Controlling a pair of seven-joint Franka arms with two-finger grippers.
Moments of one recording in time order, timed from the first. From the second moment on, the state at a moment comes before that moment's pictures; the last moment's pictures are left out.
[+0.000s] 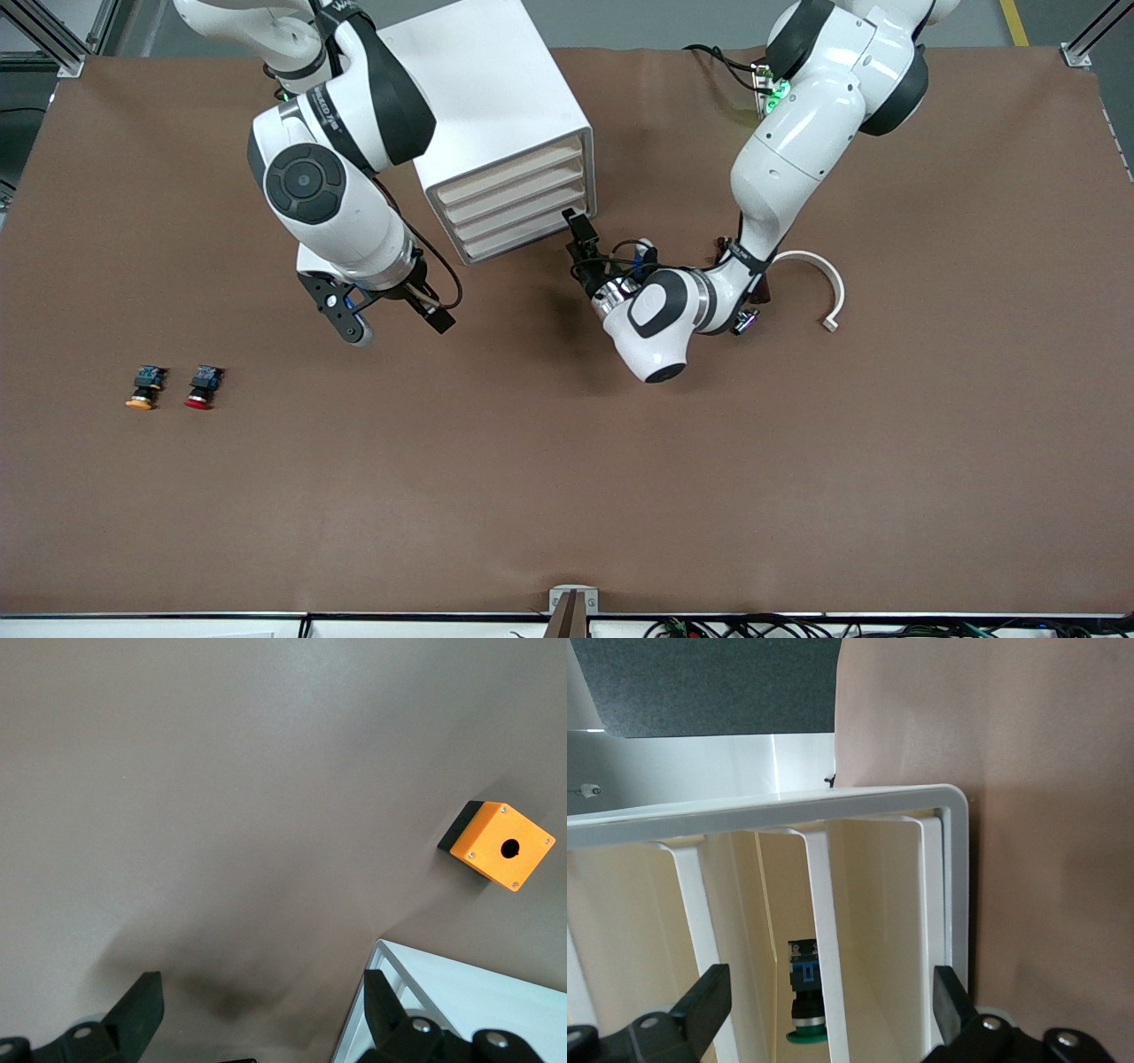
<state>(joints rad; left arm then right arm) -0.43 1.04 -0.26 -1.34 -0.87 1.51 -2.27 0.53 0.32 -0.04 -1.58 0.09 1.84 1.33</state>
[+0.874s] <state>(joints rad) -0.51 1.04 -0.26 -1.34 -0.87 1.51 -2.26 0.53 0.32 -0.04 -1.58 0.09 1.83 1.33</state>
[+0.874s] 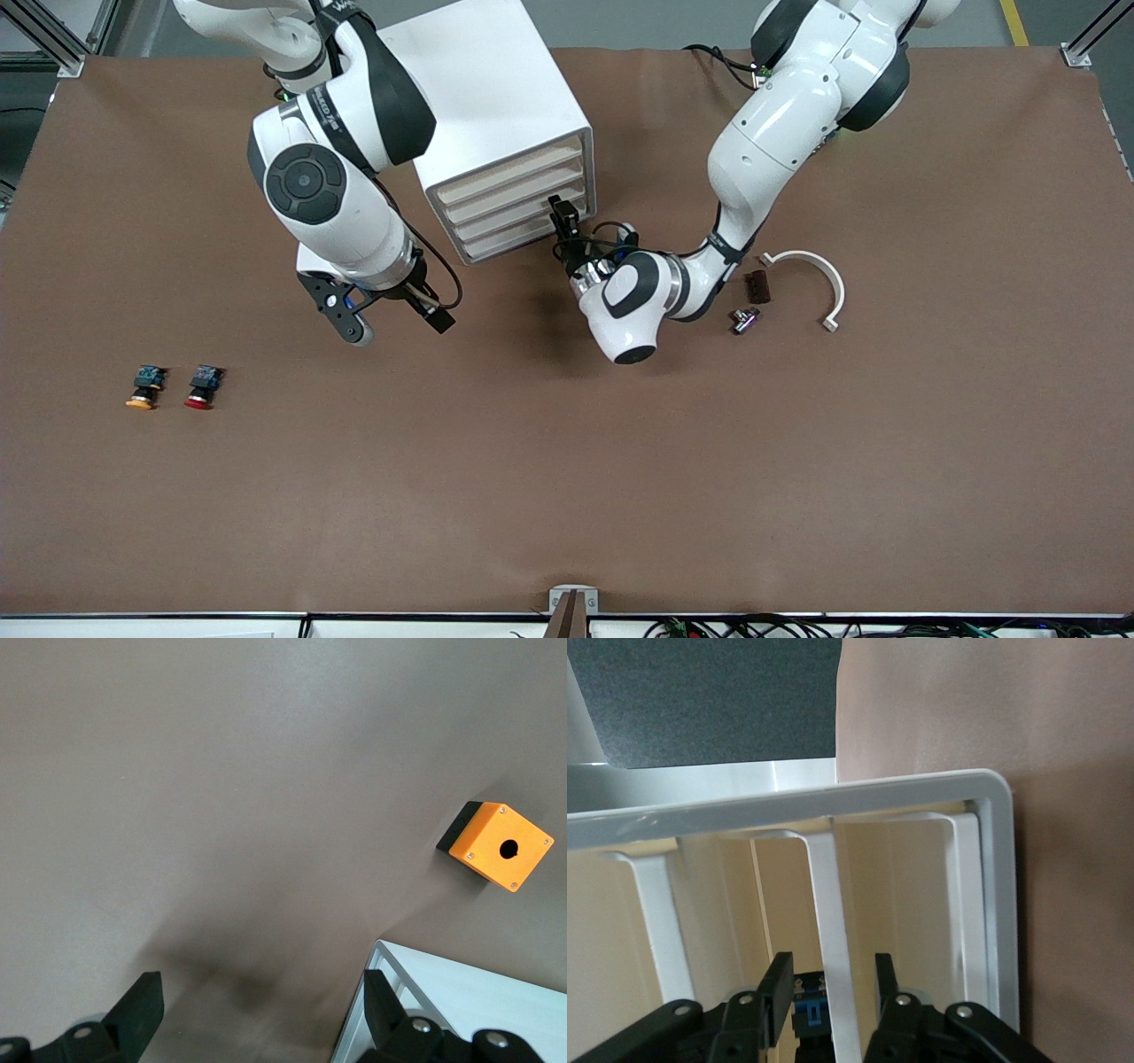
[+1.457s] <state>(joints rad) -0.52 1.04 -0.26 -1.34 -0.87 1.52 -2.22 0.53 0.32 -0.04 -1.58 0.09 1.83 1.33</state>
